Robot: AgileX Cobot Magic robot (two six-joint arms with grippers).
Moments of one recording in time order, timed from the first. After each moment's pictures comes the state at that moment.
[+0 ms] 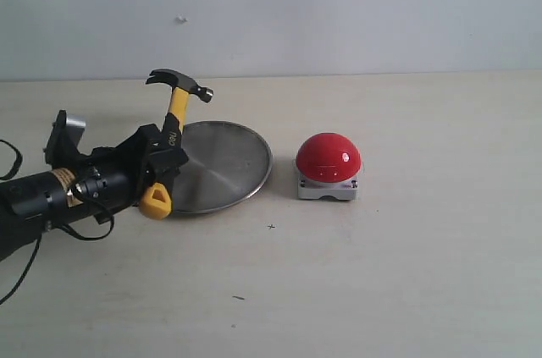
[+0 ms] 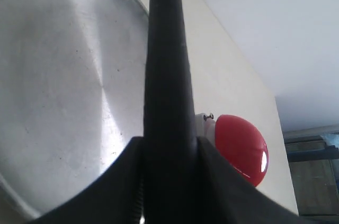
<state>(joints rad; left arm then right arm) -0.28 2.00 -0.68 0.55 -0.92 -1.33 0.22 0.03 -0.08 0.53 0.19 -0.13</state>
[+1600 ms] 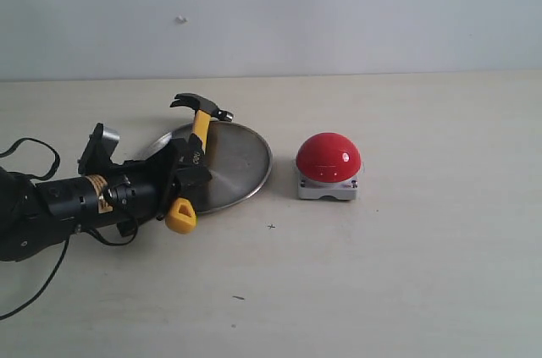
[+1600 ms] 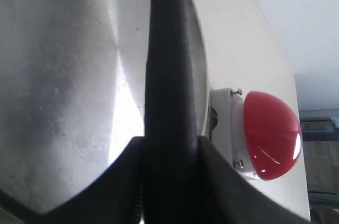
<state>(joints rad) -0.33 2.10 -0.77 0.62 -0.84 -1.44 0.22 0.03 -0.08 0.53 0.19 -0.15</state>
